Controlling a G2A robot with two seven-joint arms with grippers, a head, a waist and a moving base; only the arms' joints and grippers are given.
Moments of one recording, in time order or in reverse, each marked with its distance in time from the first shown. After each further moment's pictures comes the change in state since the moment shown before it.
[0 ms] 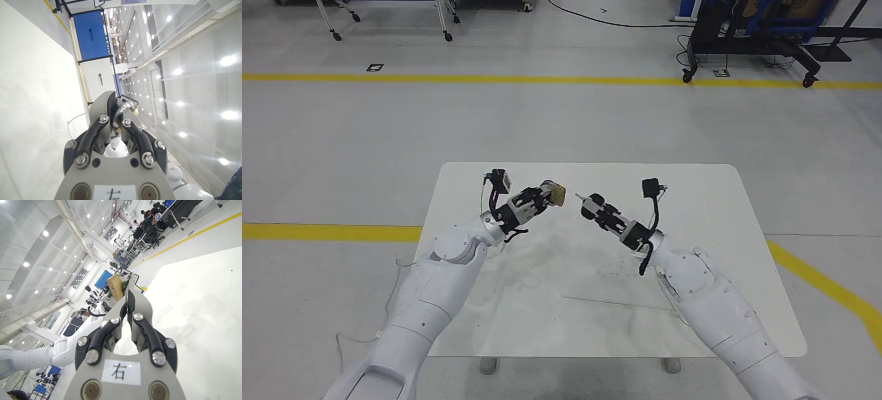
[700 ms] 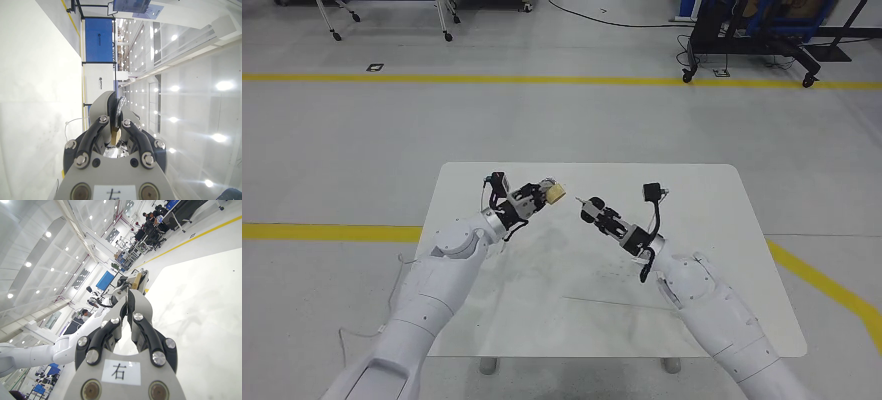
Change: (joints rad) left arm -0.041 -0.023 0.015 0.065 -0.033 0.165 0.061; right arm -0.047 -0.001 0.009 -0.062 -0.017 0.001 -0.005
